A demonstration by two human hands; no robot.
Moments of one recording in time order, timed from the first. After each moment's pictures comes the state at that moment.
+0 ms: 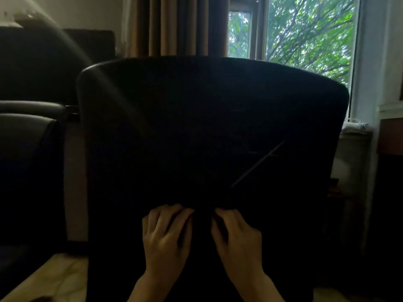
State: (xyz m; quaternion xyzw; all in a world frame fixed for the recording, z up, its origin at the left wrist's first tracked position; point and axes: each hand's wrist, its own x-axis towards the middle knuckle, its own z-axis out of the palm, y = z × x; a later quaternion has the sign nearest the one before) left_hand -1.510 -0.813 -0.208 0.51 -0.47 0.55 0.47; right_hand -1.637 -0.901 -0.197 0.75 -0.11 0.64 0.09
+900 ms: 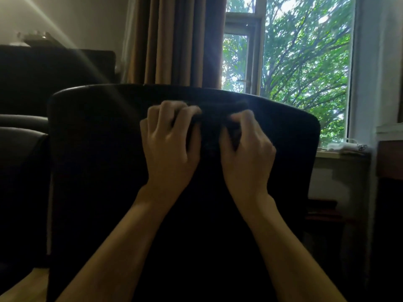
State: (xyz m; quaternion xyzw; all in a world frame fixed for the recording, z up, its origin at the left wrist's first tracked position) left_hand -1.579 -0.848 0.003 0.46 -0.40 0.62 0.49; right_hand -1.682 -0.923 0.001 0.63 -0.07 0.77 0.06
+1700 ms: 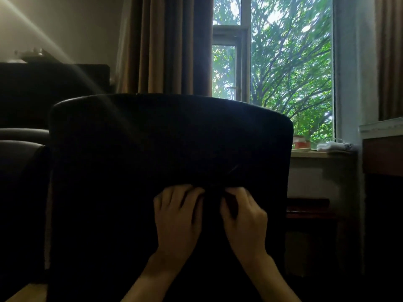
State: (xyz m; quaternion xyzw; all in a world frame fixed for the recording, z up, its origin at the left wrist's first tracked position) left_hand -1.591 -0.879 -0.125 0.52 -0.45 0.58 0.43; right_hand -1.707 -0.966 -0.122 0.71 -0.10 0.70 0.04
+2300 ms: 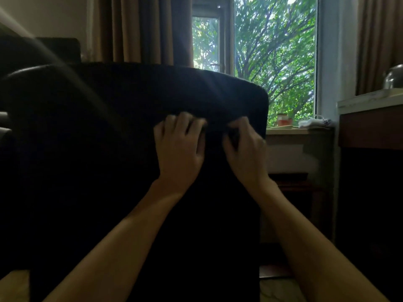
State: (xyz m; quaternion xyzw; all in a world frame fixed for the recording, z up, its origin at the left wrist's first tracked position) left_hand -1.631 -0.904 -0.046 0.52 -0.43 0.62 0.39; right_hand -1.746 -1.005 -0.051 0.69 -0.07 0.72 0.07
